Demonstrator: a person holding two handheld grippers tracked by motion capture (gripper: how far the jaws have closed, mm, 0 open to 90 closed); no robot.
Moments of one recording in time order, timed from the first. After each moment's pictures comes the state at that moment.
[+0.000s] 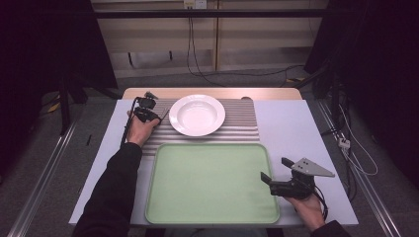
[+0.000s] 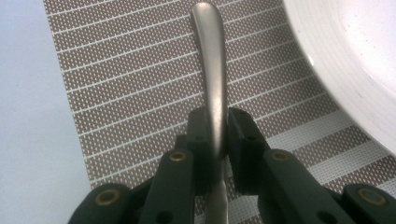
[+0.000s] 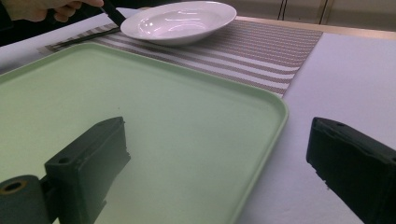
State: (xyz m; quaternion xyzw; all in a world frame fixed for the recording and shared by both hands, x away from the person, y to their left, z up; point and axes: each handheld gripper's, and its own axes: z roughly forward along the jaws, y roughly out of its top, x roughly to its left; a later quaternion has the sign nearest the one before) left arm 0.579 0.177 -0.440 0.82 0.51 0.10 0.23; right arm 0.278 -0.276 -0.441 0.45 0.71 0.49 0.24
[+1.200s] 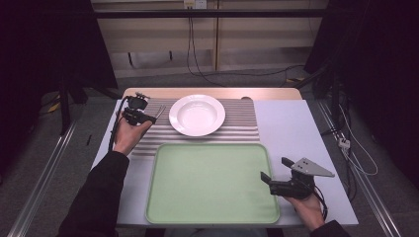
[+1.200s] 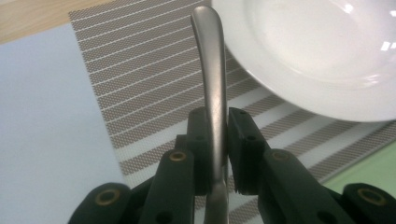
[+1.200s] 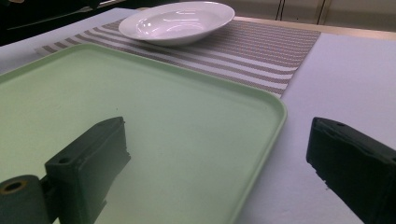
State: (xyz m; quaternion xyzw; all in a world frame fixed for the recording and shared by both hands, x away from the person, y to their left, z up) left arm 0.527 0.190 -0.390 0.83 0.46 0.13 0.28; right arm 0.278 -0.276 -0.441 0.45 0.70 0.49 0.24
